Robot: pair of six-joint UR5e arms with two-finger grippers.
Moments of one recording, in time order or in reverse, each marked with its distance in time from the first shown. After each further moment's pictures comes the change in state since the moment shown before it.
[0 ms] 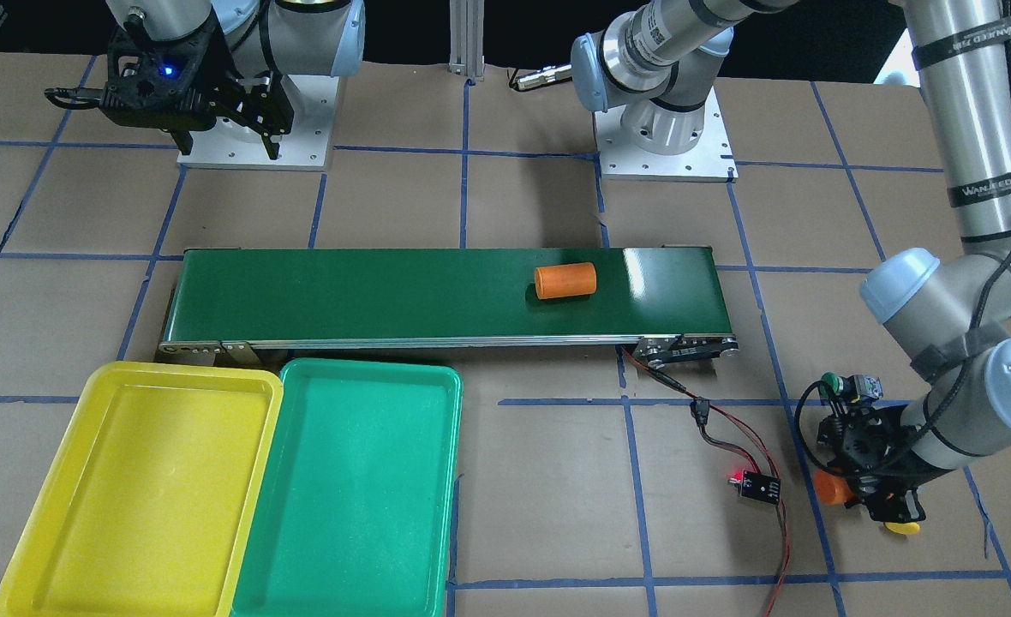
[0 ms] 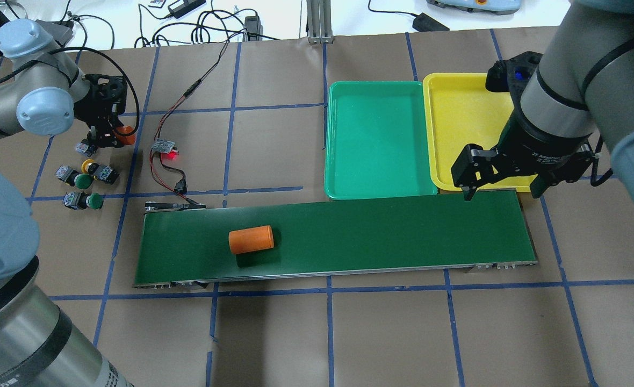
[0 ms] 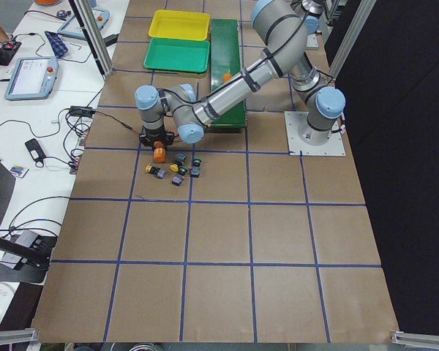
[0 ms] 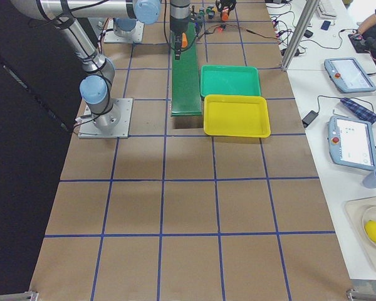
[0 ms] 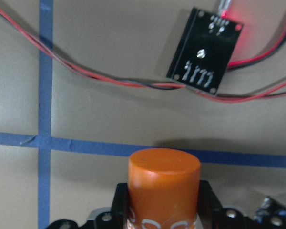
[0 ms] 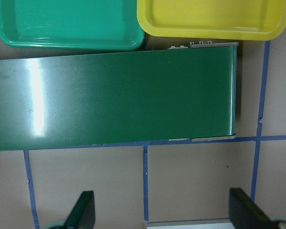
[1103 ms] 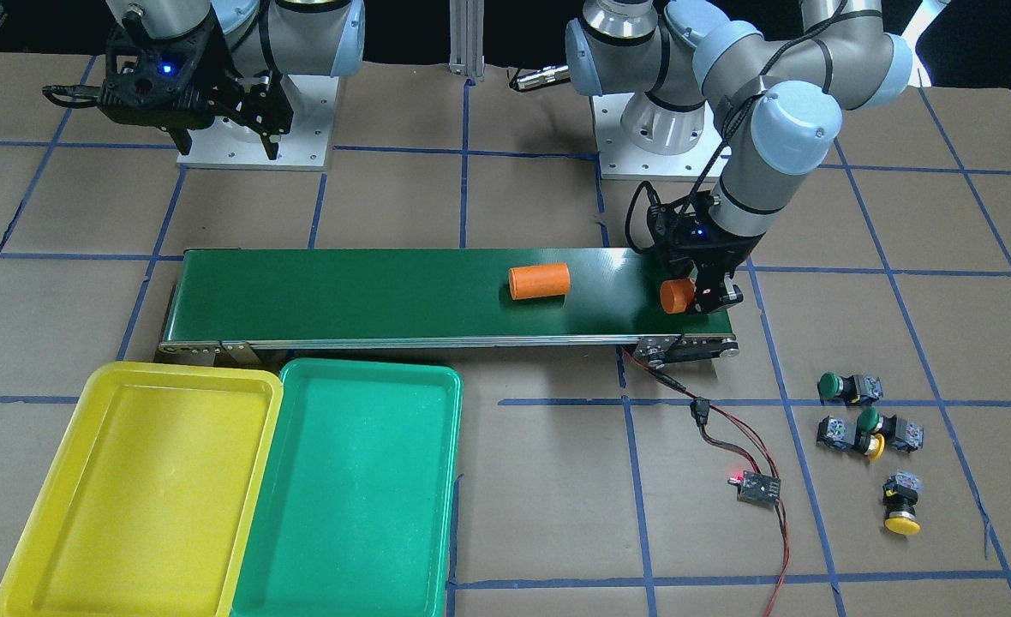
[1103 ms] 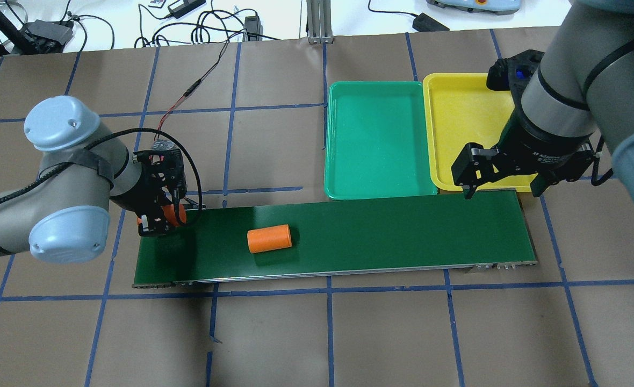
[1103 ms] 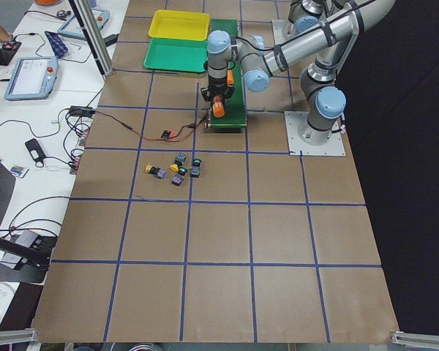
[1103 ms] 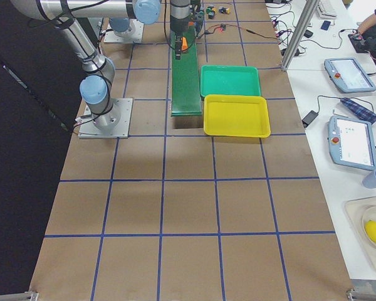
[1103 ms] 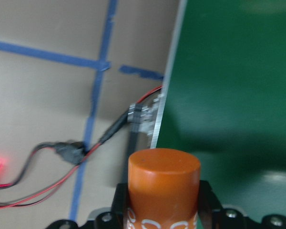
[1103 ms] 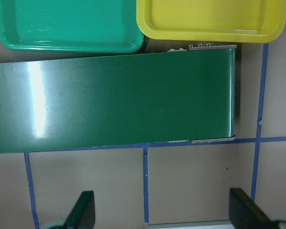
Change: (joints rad) left arm -0.210 0.583 -0.633 0.010 -0.008 -0.313; right arm 0.000 -0.004 0.001 -0.003 0.000 0.003
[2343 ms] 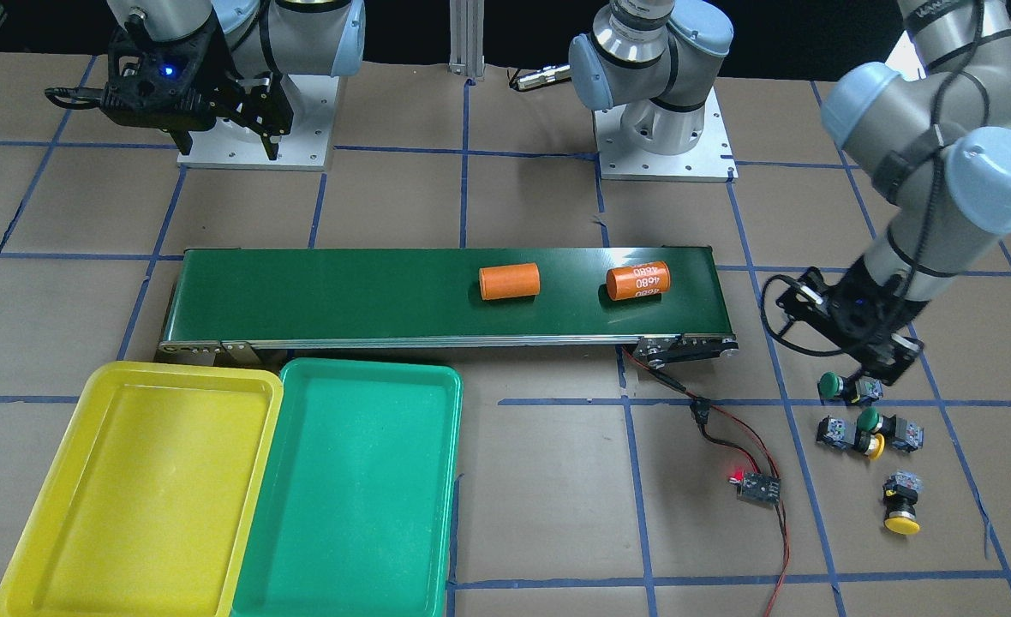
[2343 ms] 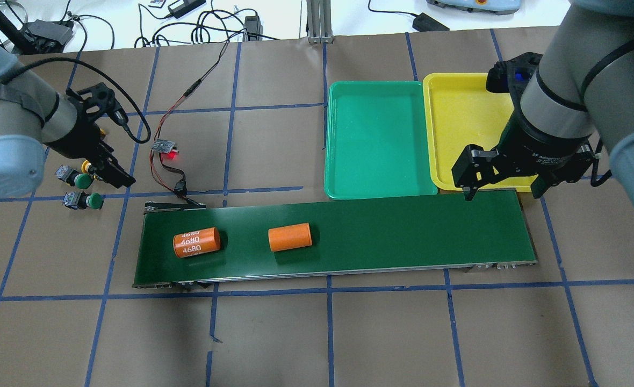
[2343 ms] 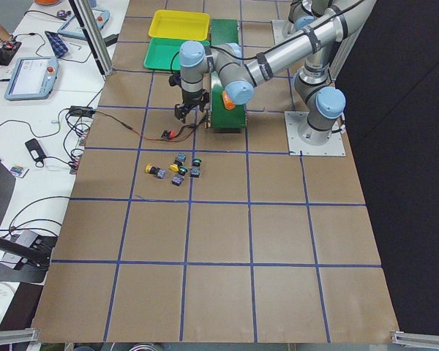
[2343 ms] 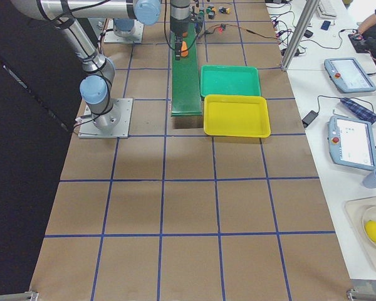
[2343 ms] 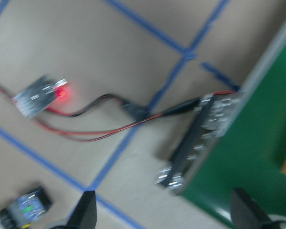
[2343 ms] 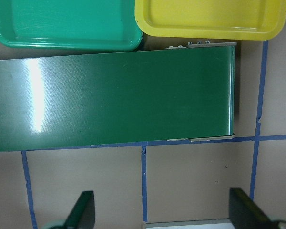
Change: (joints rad) left arm 0.224 -0.250 0.390 -0.075 0.004 -0.335; right arm 0.000 0.002 0.006 0.001 -0.007 -0.002
